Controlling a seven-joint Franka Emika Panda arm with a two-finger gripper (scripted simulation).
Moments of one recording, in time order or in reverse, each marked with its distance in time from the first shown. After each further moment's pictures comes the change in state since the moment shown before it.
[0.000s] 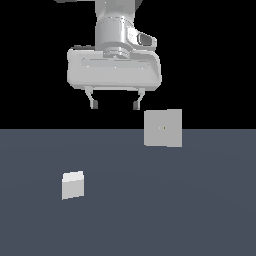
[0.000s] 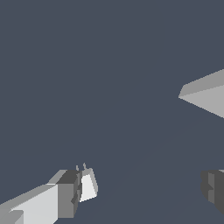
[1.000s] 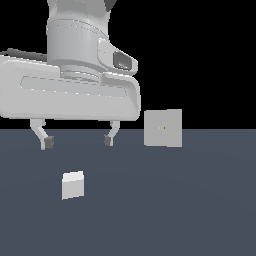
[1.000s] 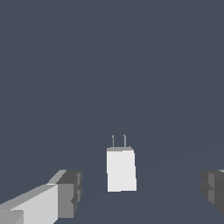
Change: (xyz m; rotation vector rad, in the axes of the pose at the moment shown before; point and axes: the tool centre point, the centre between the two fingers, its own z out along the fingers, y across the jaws) arm -0.072 -0.059 0.072 0.027 0.104 -0.269
